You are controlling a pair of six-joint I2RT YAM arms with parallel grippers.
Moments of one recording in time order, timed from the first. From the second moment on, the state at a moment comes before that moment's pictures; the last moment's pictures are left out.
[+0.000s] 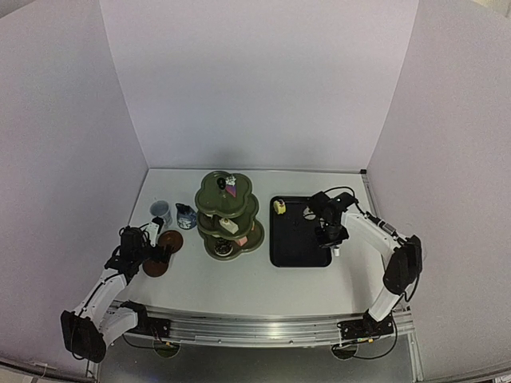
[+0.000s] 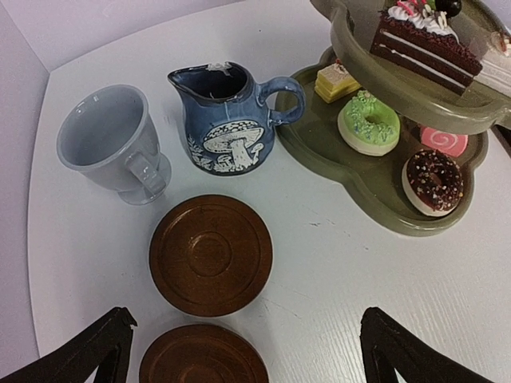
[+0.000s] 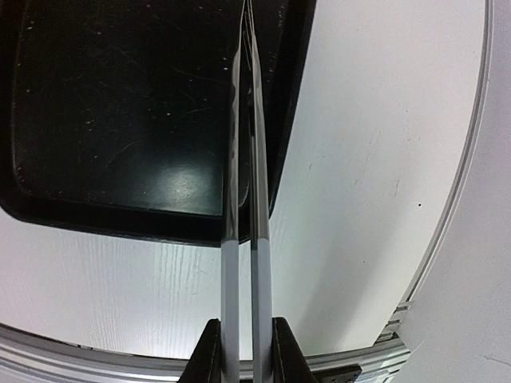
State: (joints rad) left arm -0.18 0.91 0.51 -0.27 0.13 0.18; right arm 0.58 1.73 1.54 -1.34 0.19 0.38
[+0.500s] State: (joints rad) left arm -0.18 0.86 0.51 -0.26 0.17 0.18; right arm 0.57 1.68 1.43 -1.16 0.27 0.44
